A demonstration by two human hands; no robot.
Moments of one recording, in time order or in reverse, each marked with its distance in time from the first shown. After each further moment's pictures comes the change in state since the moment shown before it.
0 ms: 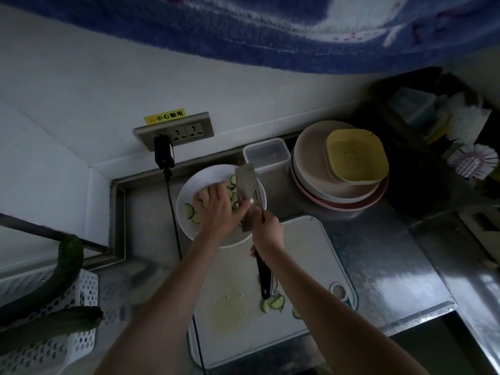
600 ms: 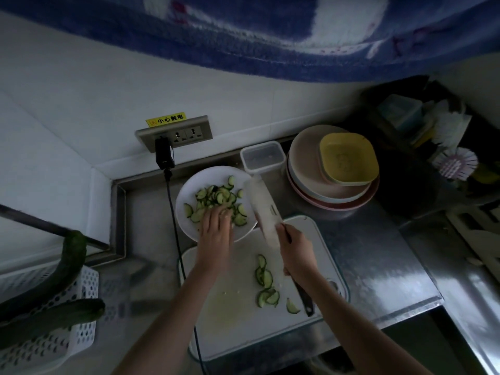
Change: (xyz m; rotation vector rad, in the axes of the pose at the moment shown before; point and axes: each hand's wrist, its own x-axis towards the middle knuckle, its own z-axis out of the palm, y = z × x) left_hand -0.064 -0.013 0.019 -0.030 0.240 0.263; right_hand -0.034 0.030 -0.065 -0.257 0.019 -0.142
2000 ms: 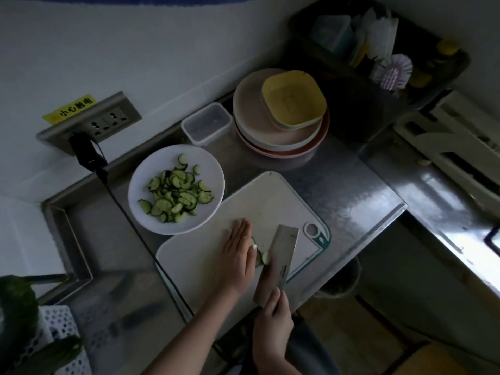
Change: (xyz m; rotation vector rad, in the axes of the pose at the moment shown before) left_hand -0.083 0.052 0.029 -0.436 -0.416 0.163; right_hand -0.143 0.058 0.126 0.489 0.590 0.669
